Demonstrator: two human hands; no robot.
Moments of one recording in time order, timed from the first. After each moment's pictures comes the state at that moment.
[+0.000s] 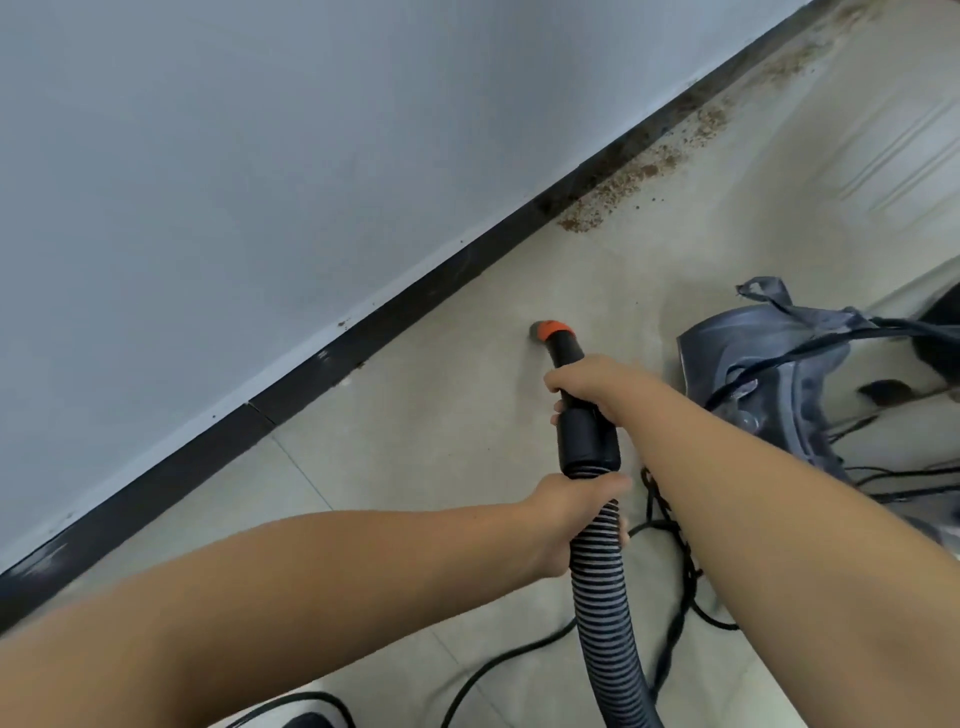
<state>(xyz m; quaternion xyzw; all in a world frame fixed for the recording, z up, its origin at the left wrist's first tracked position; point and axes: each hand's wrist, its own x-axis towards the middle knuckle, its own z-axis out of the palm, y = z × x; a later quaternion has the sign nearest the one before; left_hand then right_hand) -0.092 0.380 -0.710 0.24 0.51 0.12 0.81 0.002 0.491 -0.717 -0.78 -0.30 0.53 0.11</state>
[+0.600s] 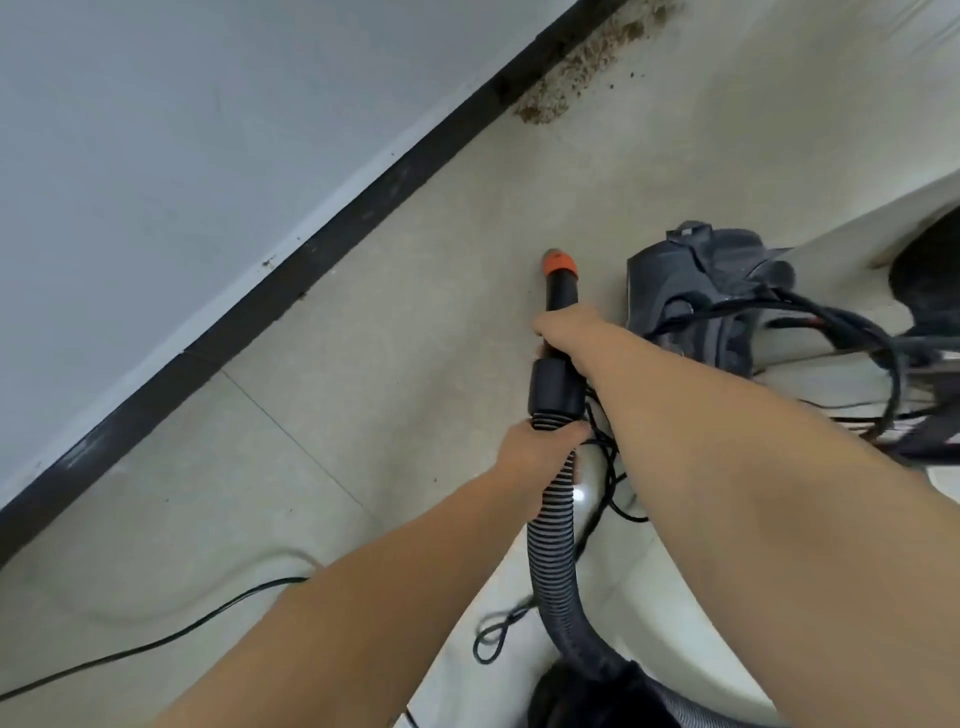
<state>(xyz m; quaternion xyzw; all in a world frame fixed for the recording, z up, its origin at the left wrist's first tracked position) -0.038 0.375 -0.679 0.16 0.63 0.10 0.75 0.054 0.488 -0.721 -0.82 -0.23 0.51 0.10</state>
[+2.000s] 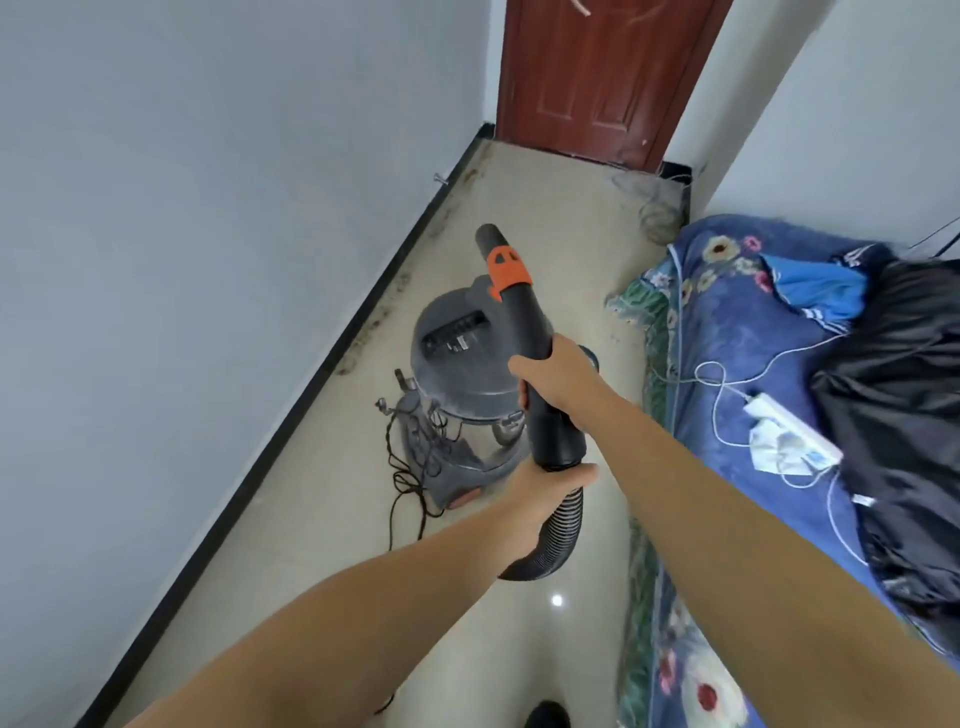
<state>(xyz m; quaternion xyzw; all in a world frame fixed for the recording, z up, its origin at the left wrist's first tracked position) 0.115 0.042 -0.051 0.46 0.42 0.08 0.78 0.218 0.083 0.017 -0.77 -0.32 0.40 0.40</state>
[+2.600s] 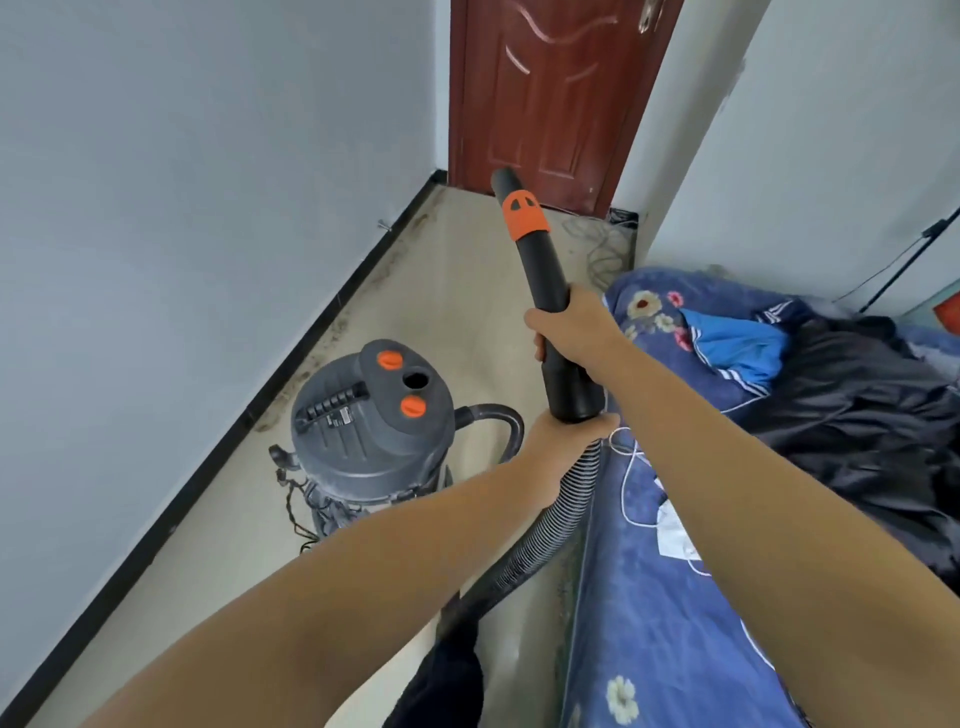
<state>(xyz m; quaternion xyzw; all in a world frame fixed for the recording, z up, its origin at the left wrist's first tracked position) 0.401 0.043 0.015 0.47 0.37 0.13 0.79 0.487 0.078 0.089 -0.79 -0.34 0.28 0.43</state>
